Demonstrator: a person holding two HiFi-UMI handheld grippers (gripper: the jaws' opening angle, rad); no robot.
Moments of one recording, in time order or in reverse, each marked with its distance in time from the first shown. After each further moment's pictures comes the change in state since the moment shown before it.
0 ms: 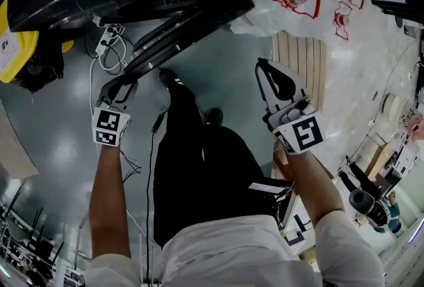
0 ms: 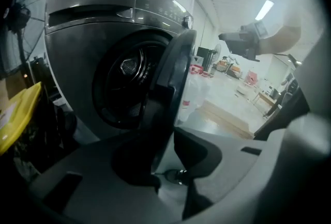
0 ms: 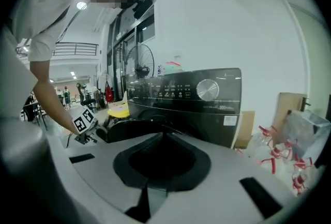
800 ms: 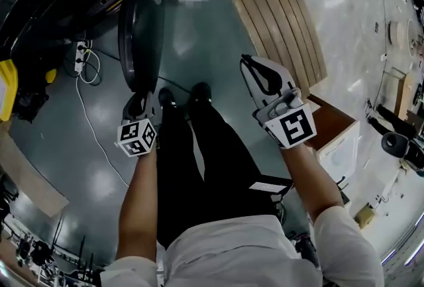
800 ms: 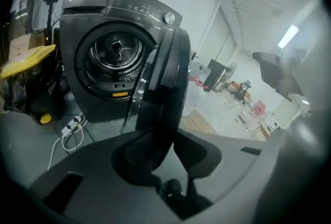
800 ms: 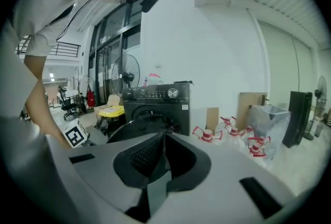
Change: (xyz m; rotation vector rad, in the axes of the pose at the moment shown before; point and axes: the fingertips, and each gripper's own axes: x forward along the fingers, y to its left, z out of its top) left arm 0.013 -0.249 -0.020 -0.353 -0.020 0.050; right arm -0.249 0.012 -0.061 0.081 -0.042 -0.232
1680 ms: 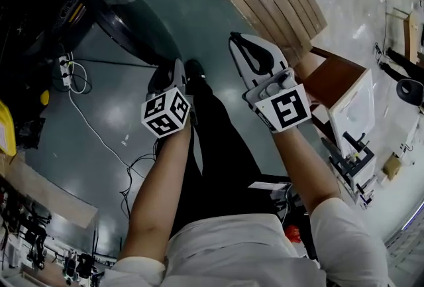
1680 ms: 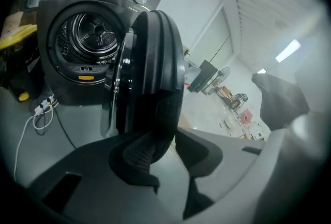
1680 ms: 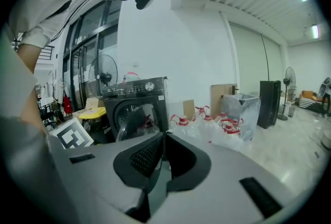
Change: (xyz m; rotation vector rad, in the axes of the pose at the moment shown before) left arm 0.066 -0.183 -0.008 -0.096 0.066 -0.137; right arm -0.075 -0.029 -0.074 0.143 0.002 -0.243
